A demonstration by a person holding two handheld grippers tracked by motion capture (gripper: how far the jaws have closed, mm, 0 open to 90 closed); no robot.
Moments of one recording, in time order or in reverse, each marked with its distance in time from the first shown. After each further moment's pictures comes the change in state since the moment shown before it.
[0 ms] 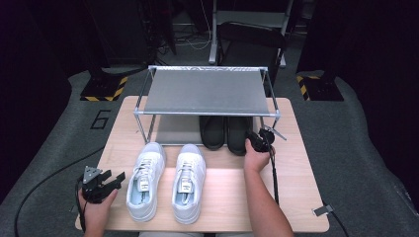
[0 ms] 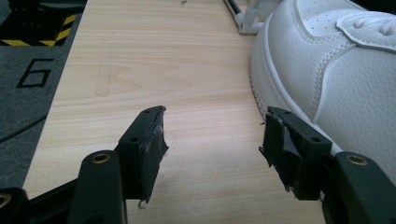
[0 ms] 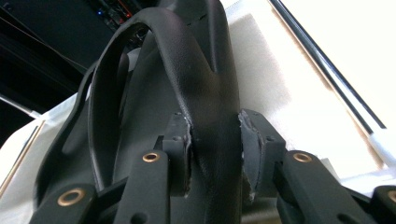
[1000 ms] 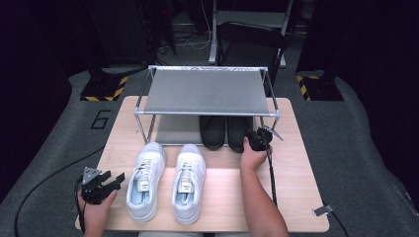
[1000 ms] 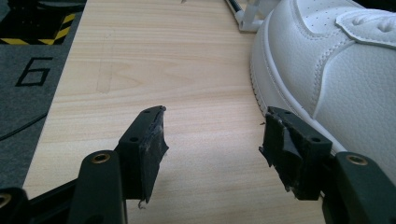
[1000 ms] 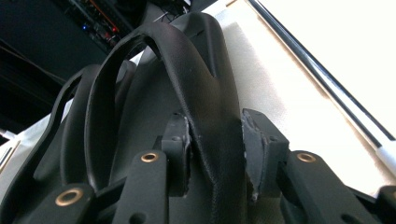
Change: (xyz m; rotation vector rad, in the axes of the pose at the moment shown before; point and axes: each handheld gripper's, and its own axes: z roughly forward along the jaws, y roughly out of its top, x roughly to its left) left arm 0.000 -0.002 -0.001 0.002 -0.005 -0.004; right arm 0.000 -0.006 0.015 -0.054 -0.055 0.025
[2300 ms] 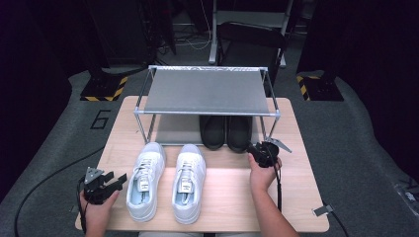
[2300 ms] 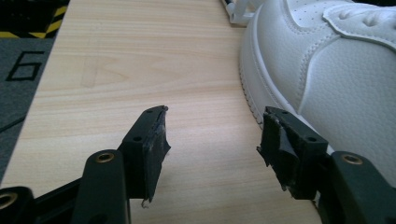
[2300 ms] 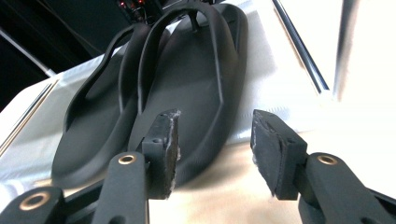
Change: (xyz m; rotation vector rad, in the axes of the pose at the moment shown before) left arm -0.007 0.000 0.001 0.011 -0.020 -0.006; right arm -0.008 -0.011 -0.079 0.048 0.090 -0.195
